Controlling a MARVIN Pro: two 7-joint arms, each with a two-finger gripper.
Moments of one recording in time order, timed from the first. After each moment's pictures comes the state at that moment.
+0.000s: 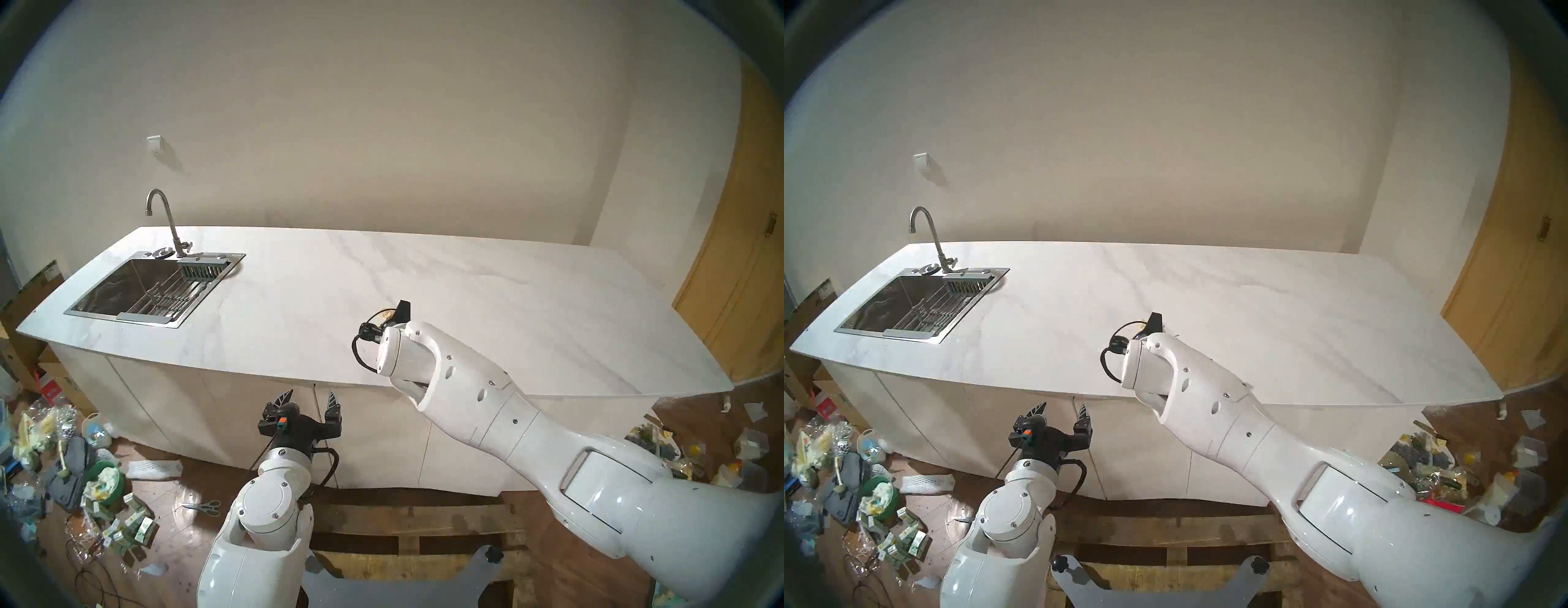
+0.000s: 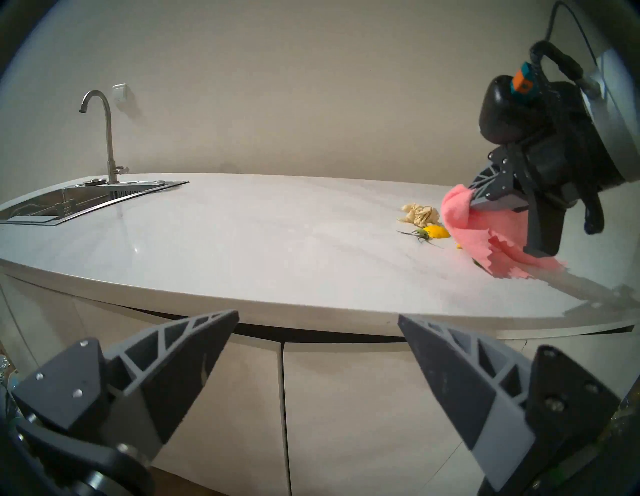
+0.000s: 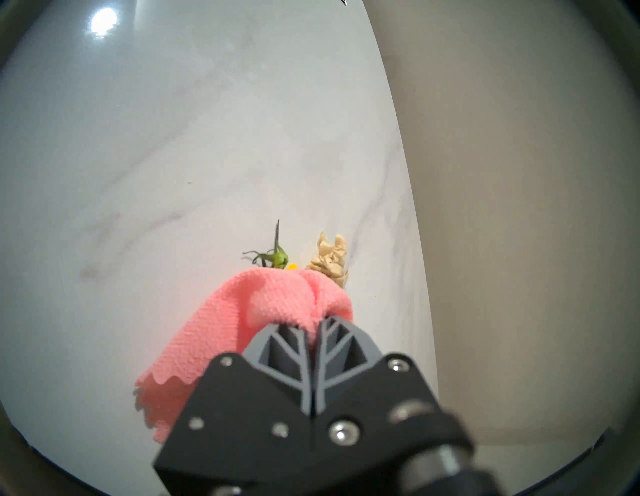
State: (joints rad) left arm 1.91 -1.57 -1.53 -1.77 -0.01 -0.01 0.04; right arm -0.84 -1.47 0.66 -1.16 -0.64 0.74 0.29
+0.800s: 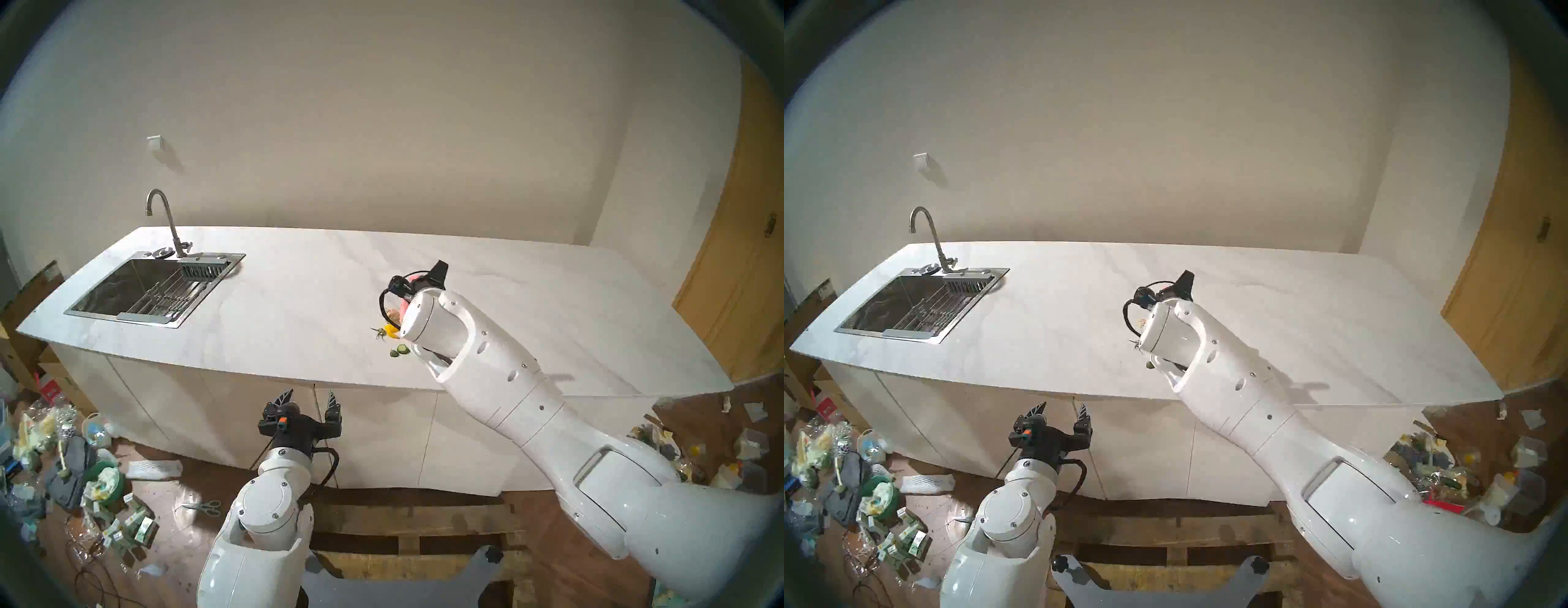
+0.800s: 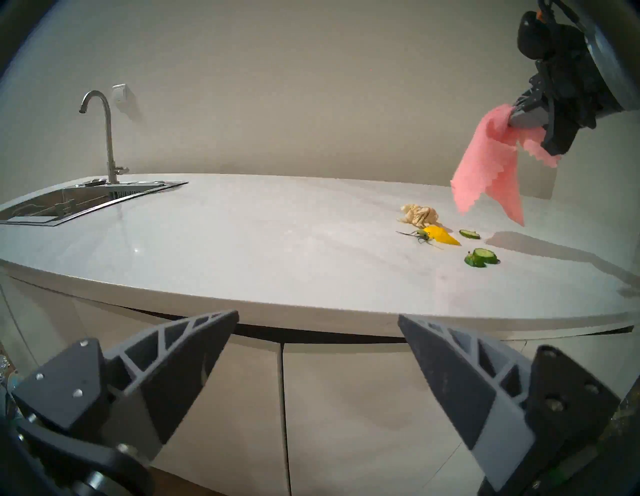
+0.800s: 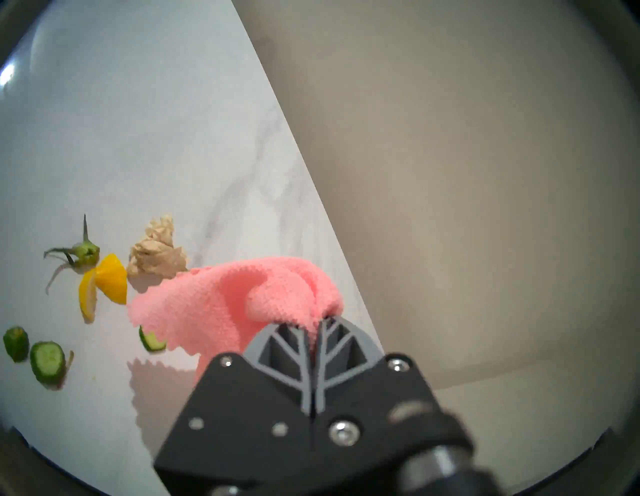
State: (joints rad) left arm 1.91 -1.57 -1.53 -1.77 -0.01 -0.01 0.04; right arm -0.91 -1.38 0.86 -1.37 -0.62 0.79 0.13
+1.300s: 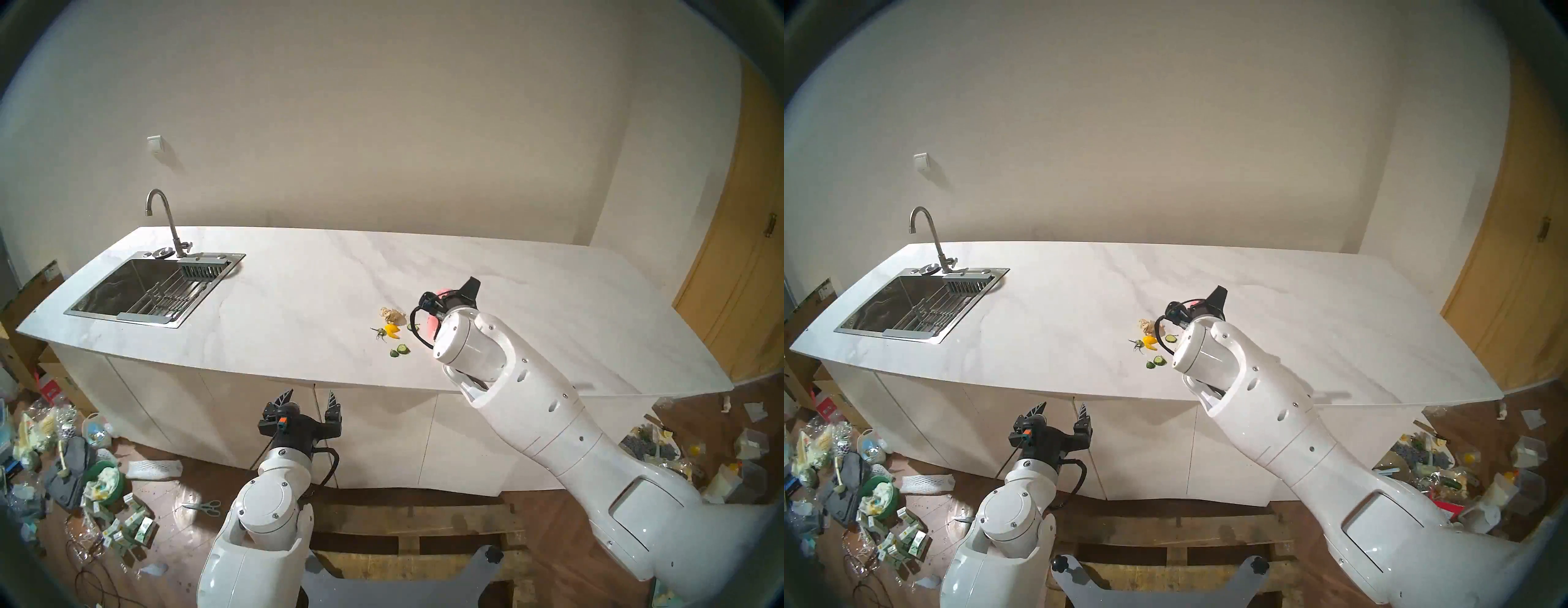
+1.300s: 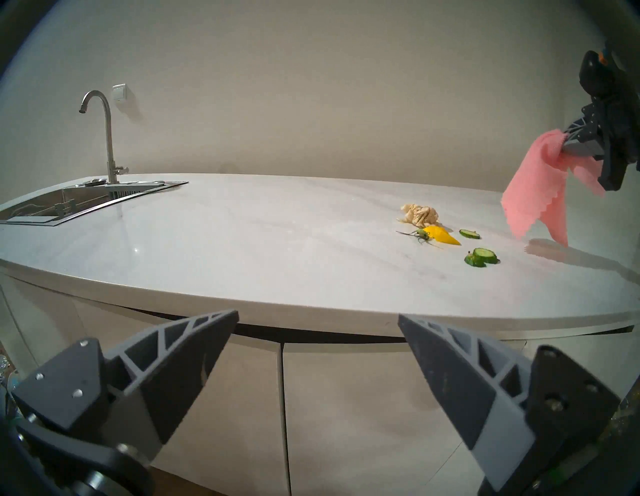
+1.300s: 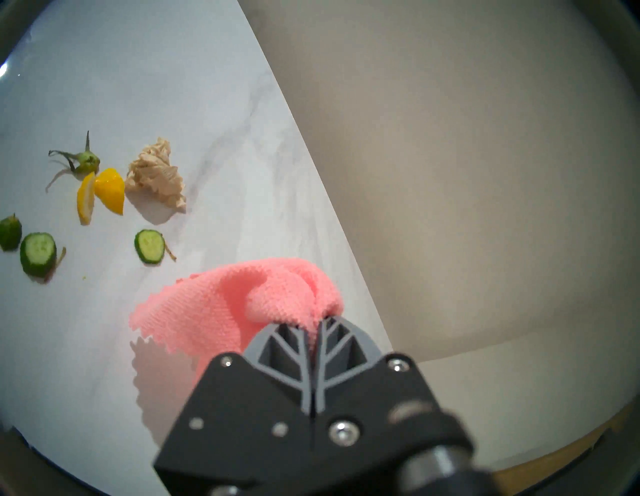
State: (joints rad) left arm 1.91 -1.57 -1.53 -1.77 -0.01 -0.01 0.04; right arm -1.05 -1.24 0.90 -1.54 -0.61 0.80 0.15
